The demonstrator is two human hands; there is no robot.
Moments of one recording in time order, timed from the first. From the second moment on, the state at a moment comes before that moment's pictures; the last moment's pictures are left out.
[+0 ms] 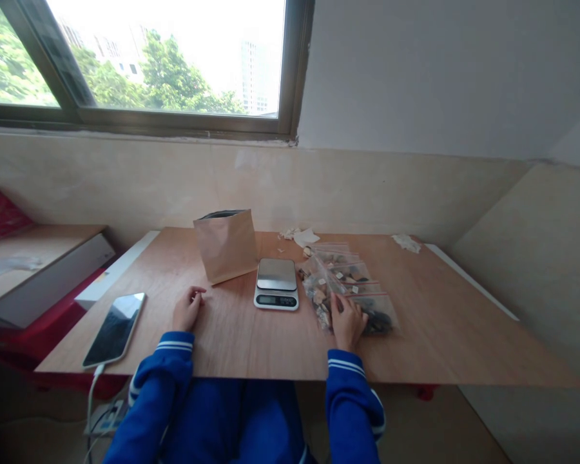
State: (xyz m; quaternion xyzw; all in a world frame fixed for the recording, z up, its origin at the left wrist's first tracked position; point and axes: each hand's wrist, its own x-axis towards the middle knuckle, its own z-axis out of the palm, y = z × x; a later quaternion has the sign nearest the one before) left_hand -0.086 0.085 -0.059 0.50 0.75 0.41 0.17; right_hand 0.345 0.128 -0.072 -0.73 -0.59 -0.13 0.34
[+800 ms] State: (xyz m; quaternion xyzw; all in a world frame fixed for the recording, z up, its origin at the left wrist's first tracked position) left_hand 0.041 0.051 0.045 0.53 0.47 0.64 0.32; right_hand 0.150 0.049 0.066 -0.50 -0.70 0.12 0.50
